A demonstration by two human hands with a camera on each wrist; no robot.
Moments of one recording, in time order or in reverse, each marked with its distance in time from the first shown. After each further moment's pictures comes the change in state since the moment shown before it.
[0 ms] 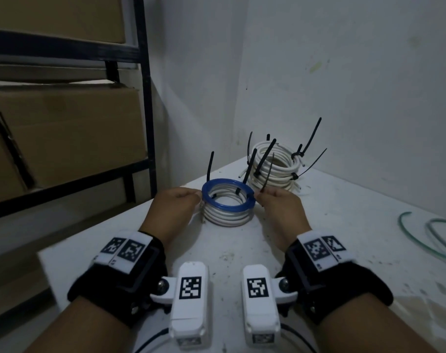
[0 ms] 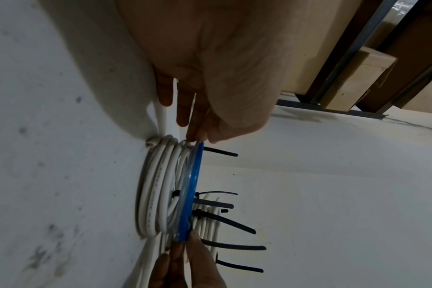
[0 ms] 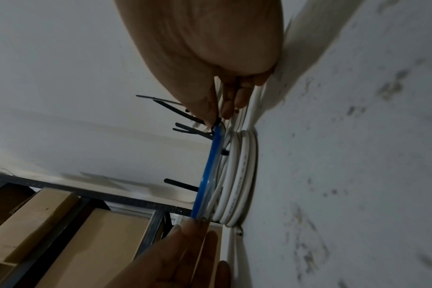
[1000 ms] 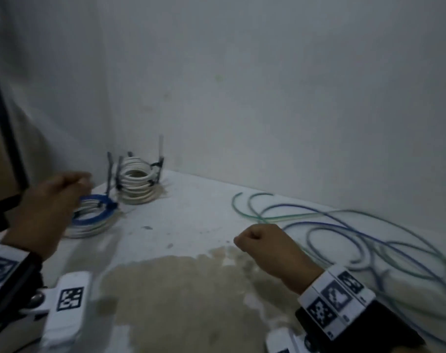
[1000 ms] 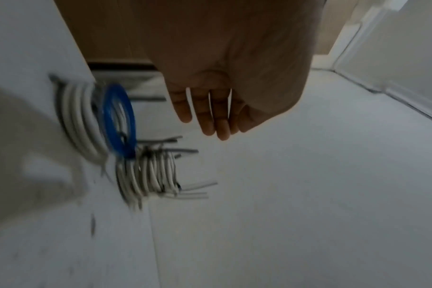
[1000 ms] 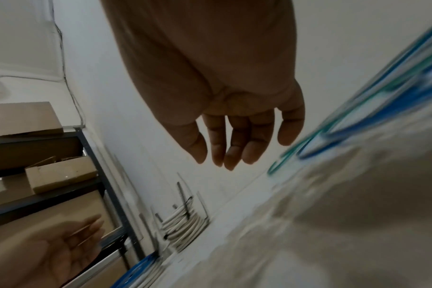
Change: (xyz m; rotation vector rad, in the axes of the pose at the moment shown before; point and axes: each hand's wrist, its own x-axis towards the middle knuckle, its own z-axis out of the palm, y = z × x) left_hand -0.047 0.056 0.064 -0.113 0.073 0.291; right_hand -0.143 -0.035 -0.255 -0.692 -0.018 -0.112
